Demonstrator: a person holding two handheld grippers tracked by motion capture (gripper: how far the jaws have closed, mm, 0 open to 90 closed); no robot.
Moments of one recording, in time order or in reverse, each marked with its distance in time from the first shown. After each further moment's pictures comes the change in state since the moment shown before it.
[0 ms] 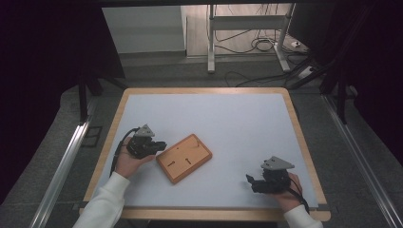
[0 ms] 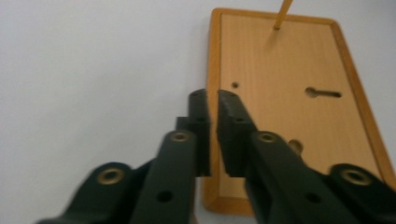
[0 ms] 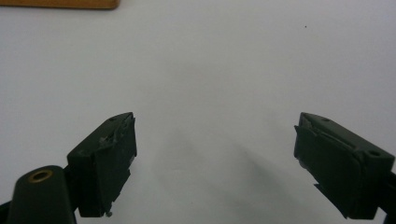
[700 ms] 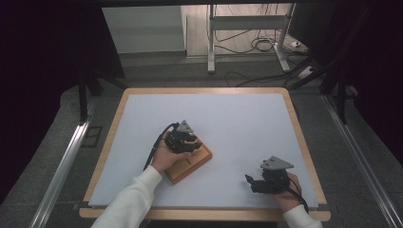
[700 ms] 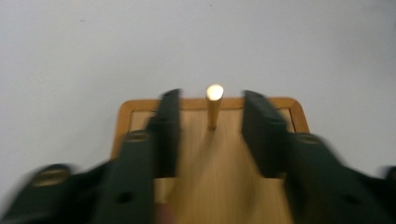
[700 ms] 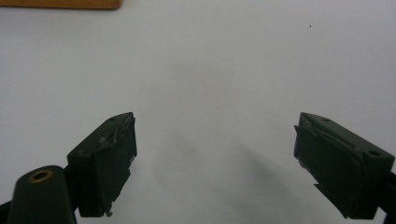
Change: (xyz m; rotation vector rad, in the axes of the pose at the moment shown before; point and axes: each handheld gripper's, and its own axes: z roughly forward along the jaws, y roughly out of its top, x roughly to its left) left arm -0.055 0.065 0.066 -0.020 -0.036 0.086; right arm 0.001 0.000 0.001 0.000 0.008 0.005
